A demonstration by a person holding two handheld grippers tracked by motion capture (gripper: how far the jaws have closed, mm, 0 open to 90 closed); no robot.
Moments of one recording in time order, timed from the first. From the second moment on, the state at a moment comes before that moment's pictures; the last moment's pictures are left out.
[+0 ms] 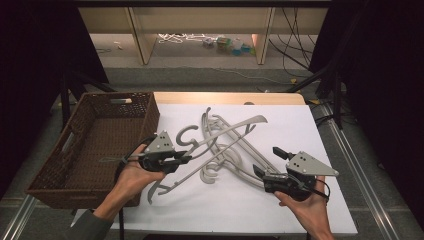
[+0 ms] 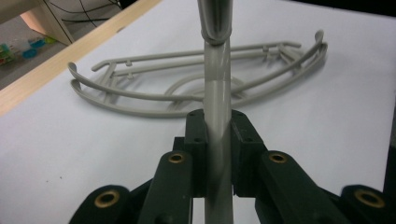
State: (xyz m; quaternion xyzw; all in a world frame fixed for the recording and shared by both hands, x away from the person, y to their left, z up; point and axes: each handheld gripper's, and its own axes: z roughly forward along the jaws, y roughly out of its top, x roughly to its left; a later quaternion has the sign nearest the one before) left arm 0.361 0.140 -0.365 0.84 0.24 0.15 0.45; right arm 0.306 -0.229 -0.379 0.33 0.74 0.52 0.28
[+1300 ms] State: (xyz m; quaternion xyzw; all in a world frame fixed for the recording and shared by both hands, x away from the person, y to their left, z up) left arm 0.376 0.279 -0.270 0.74 0.39 0.14 0.52; right arm 0.304 -0.231 -0.410 0.33 0.75 0.51 0.25
